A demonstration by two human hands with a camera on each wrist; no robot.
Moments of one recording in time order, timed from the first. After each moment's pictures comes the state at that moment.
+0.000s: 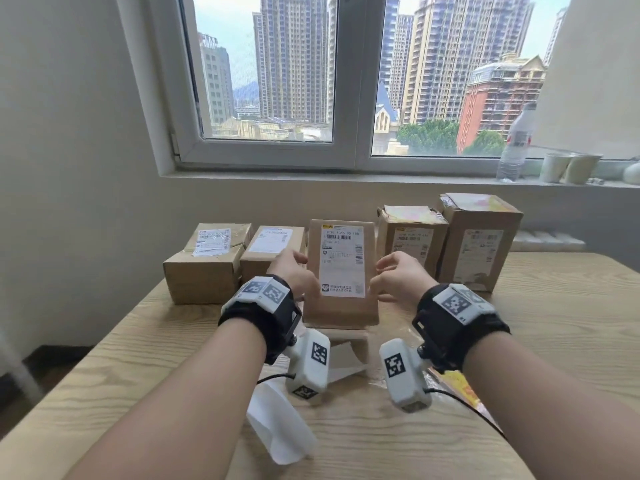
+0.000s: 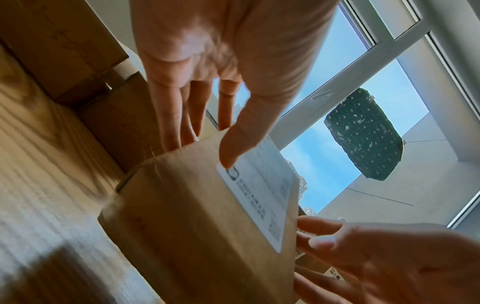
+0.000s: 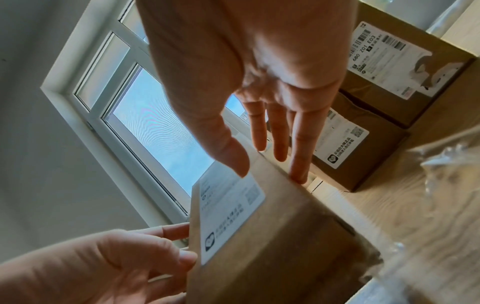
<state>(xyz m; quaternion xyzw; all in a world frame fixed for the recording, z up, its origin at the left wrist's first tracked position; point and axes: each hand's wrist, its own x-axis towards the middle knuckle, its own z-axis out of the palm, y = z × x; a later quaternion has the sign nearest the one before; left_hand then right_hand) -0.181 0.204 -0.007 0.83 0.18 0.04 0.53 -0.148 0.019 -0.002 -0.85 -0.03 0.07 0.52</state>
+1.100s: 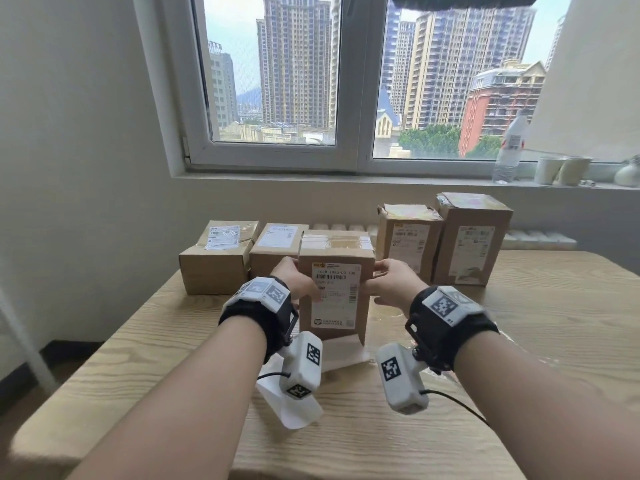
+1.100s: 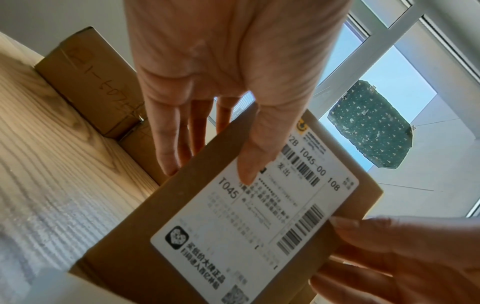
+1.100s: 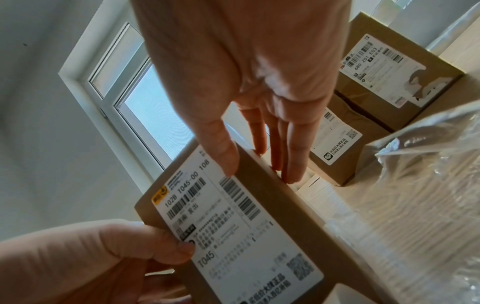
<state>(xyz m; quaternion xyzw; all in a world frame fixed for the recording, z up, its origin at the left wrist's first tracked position) -0.223 0.200 -0.006 0.85 0.20 0.00 0.49 -0.181 0.023 -0.011 -0.86 -0.07 0.08 0.49</state>
